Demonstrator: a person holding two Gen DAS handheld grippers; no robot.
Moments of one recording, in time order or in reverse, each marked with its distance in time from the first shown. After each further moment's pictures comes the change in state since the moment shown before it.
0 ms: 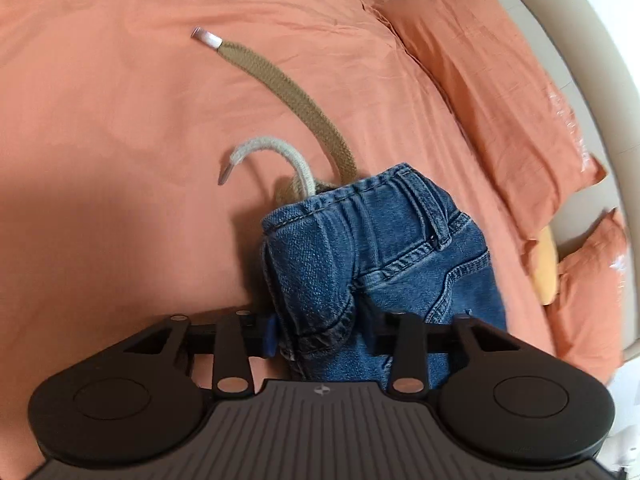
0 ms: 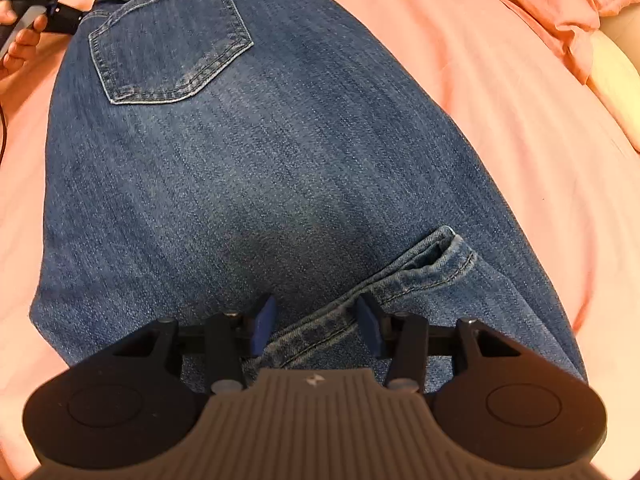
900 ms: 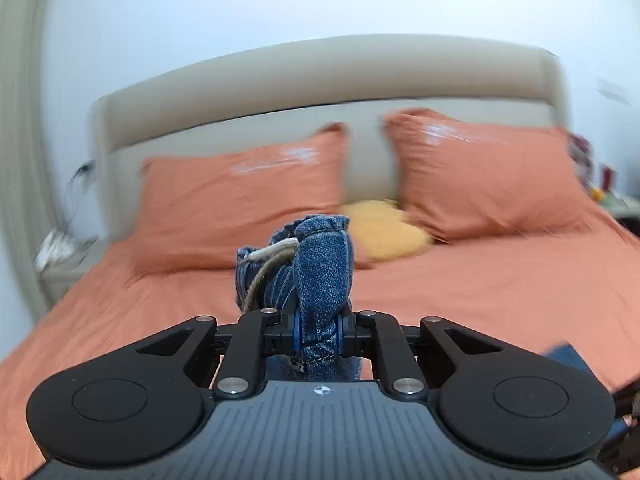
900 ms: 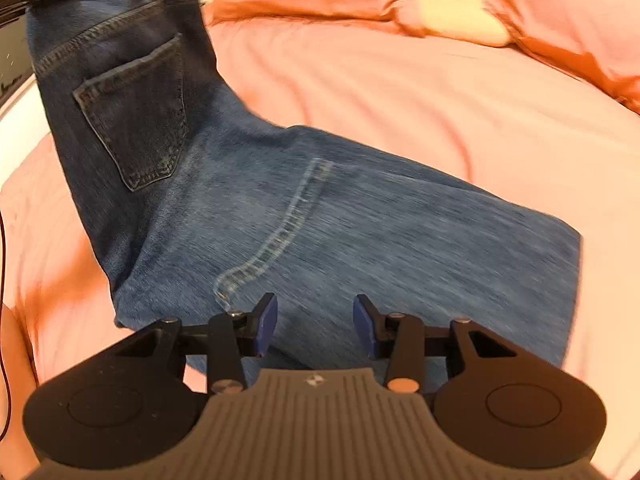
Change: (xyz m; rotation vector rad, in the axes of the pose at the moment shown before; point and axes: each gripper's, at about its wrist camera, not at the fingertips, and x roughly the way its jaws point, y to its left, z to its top) left arm -0.120 -0.324 -0.206 1.100 -0.426 -0.031; right arm -0.119 -0.035 -0.144 0.515 -0.281 0.048
